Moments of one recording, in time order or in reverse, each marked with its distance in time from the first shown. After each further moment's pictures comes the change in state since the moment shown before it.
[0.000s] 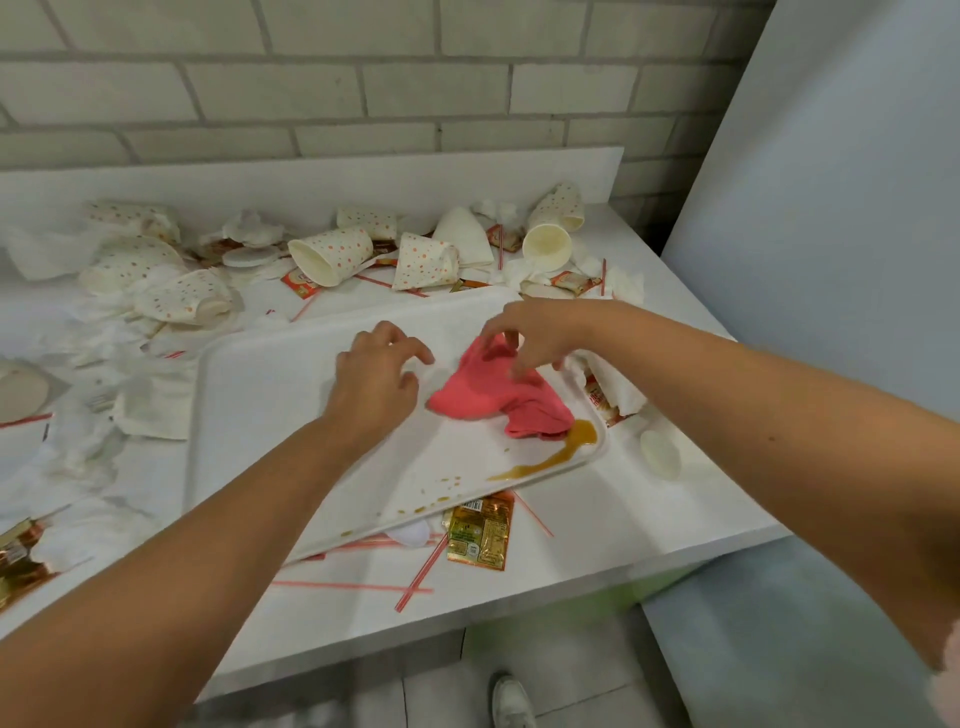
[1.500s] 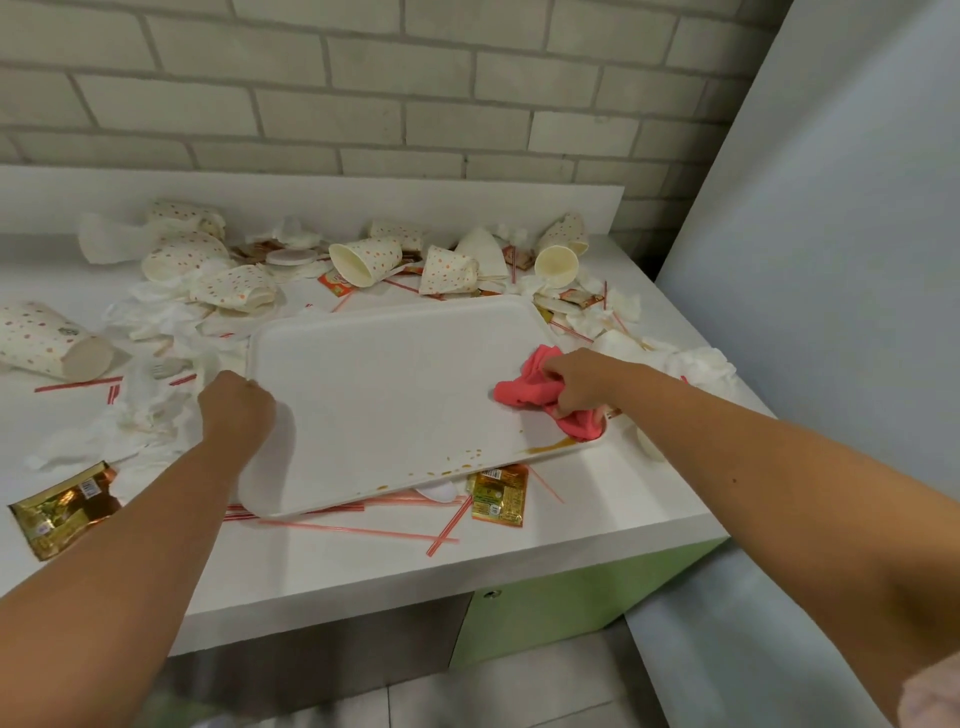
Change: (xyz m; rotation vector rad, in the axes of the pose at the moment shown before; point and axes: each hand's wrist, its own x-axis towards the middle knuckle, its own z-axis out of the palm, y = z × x) left_hand -0.062 -0.116 -0.045 -0.196 0.245 -0.723; right_hand -0.038 0.004 0.055 -0.015 0.065 0.232
